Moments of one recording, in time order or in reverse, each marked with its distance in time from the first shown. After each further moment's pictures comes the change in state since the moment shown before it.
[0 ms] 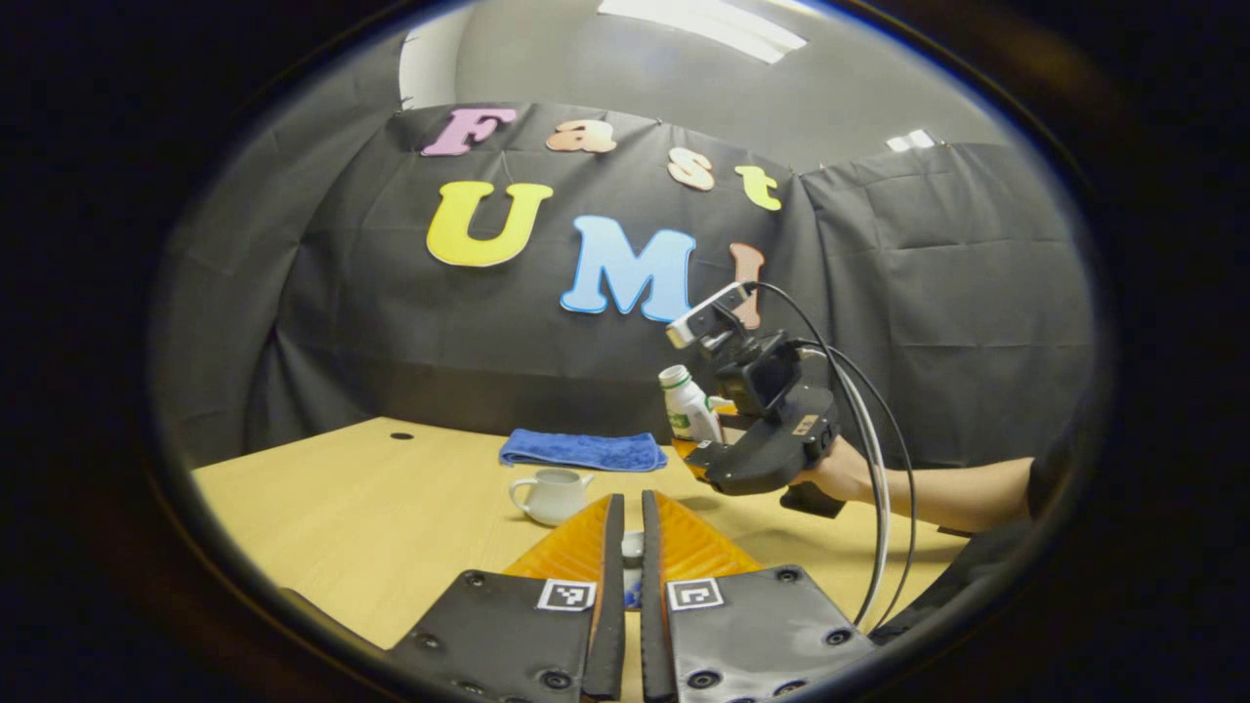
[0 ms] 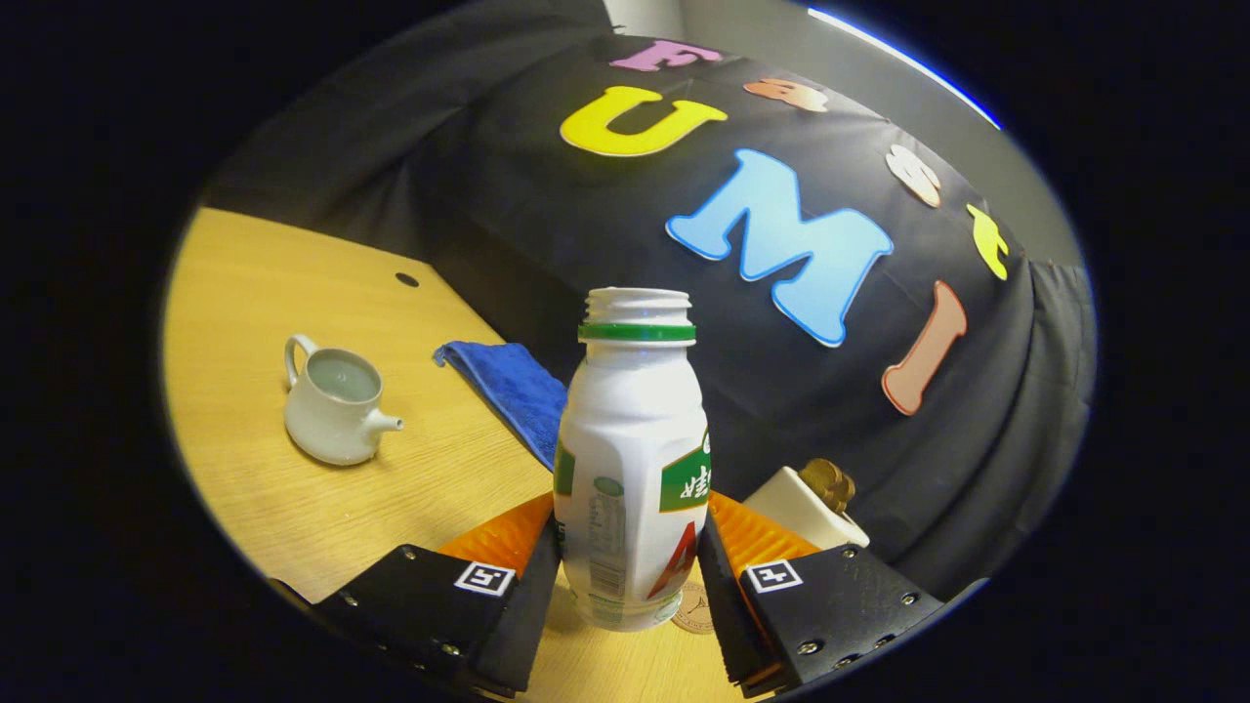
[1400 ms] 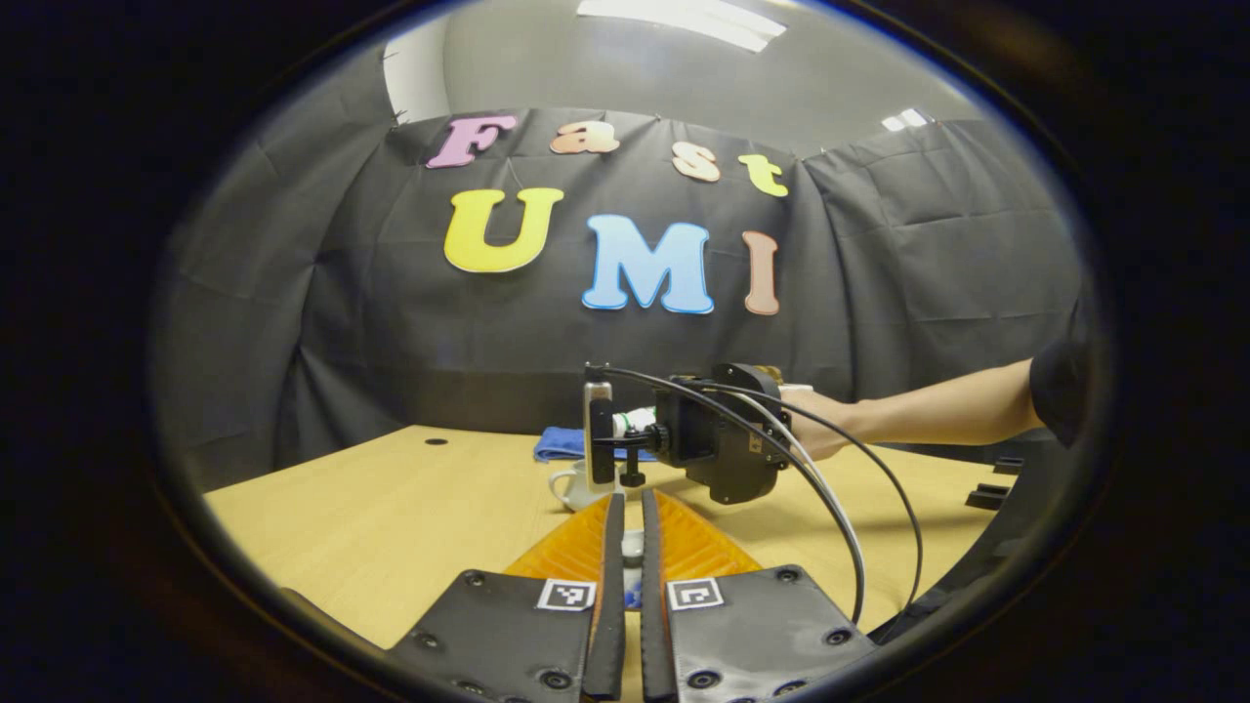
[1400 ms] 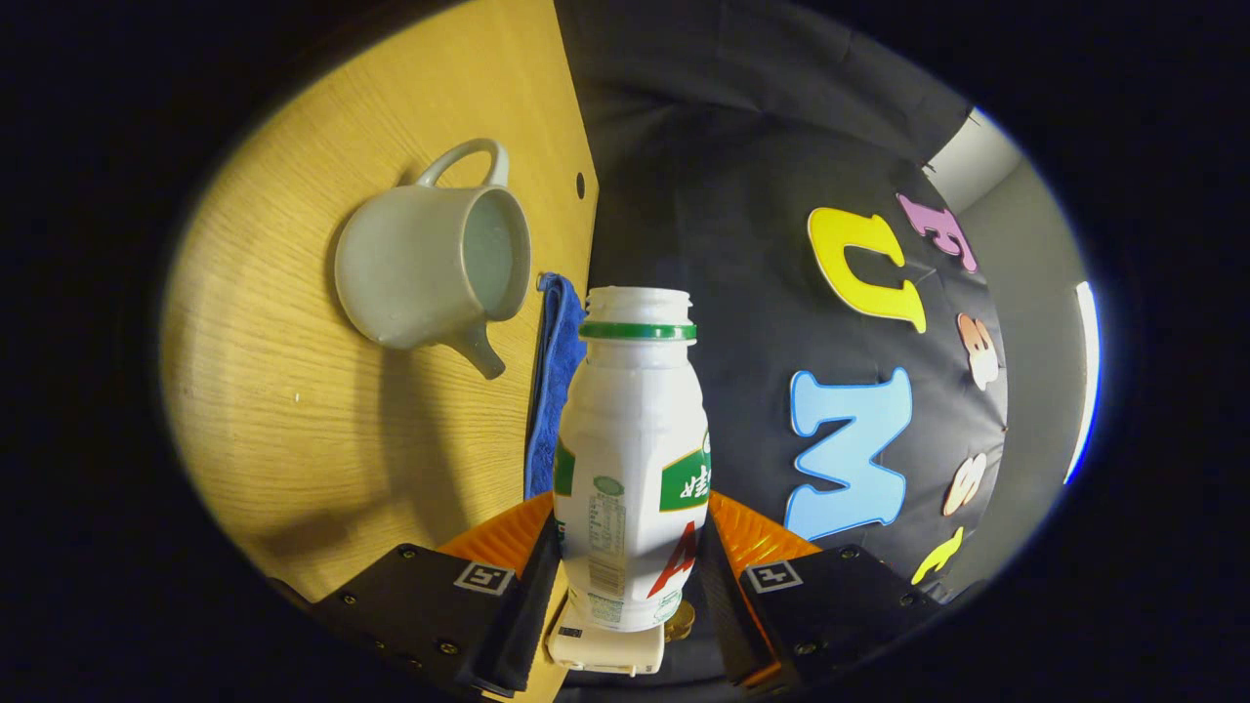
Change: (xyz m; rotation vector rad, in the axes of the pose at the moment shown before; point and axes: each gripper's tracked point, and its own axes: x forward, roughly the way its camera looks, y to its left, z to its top) left arm -0.013 0.020 -0.009 0.069 0.013 0.064; right arm 0.033 0.039 0.039 -0.881 -0.083 -0.047
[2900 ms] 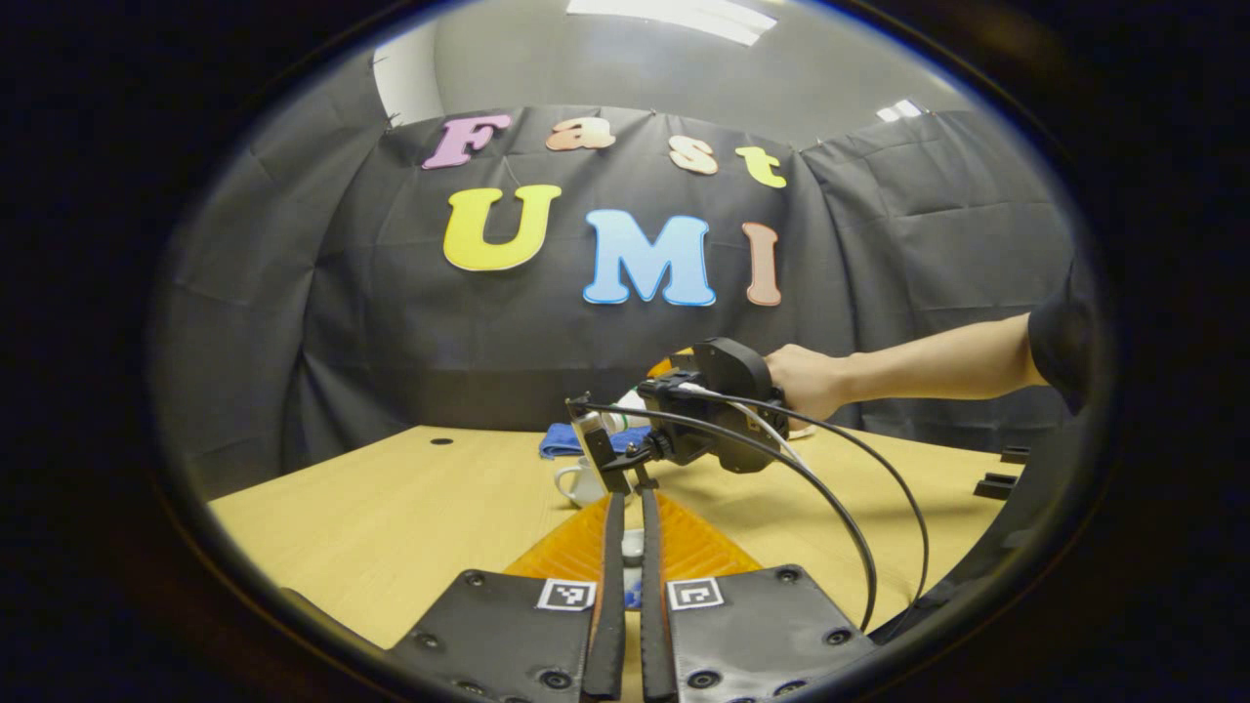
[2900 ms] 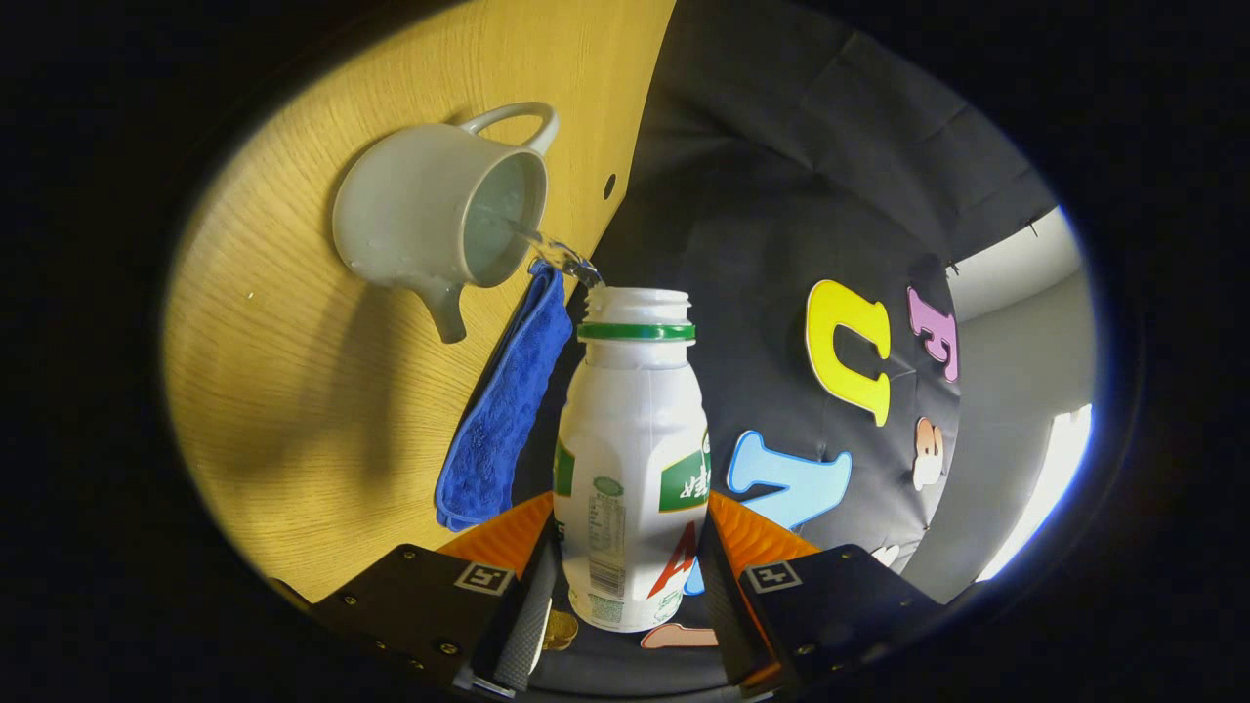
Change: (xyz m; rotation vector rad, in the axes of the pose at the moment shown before) left arm -0.001 0.000 -0.004 0.018 0.018 0.009; right arm 0.011 -0.039 0.011 -0.306 -0.051 -0.118
